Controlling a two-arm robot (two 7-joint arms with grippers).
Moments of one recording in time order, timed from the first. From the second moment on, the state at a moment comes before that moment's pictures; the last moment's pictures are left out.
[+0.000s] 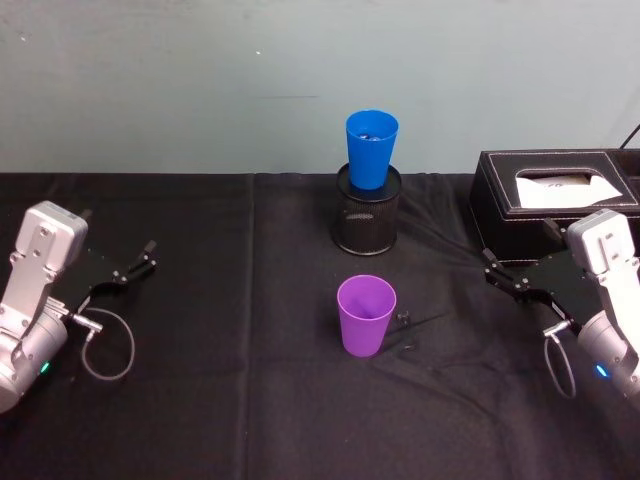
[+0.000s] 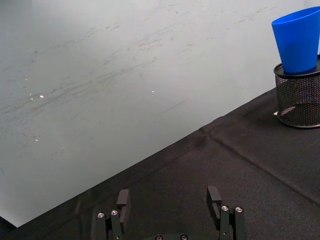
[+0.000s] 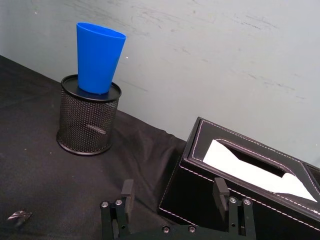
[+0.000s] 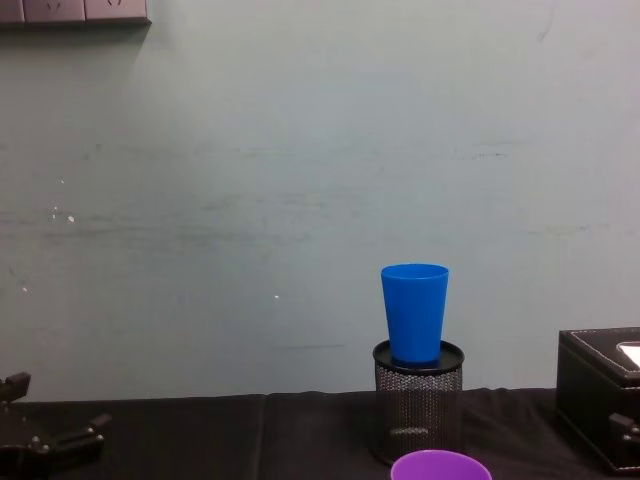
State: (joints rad) left arm -0.20 0.60 0.45 -1.41 -0.25 -0.12 0.03; right arm 0.20 0.60 -0.45 -1.41 0.25 -0.12 -0.03
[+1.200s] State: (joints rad) left arm -0.20 0.60 0.45 -1.41 -0.25 -0.12 0.03; right arm 0.20 0.60 -0.45 -1.41 0.25 -0.12 -0.03
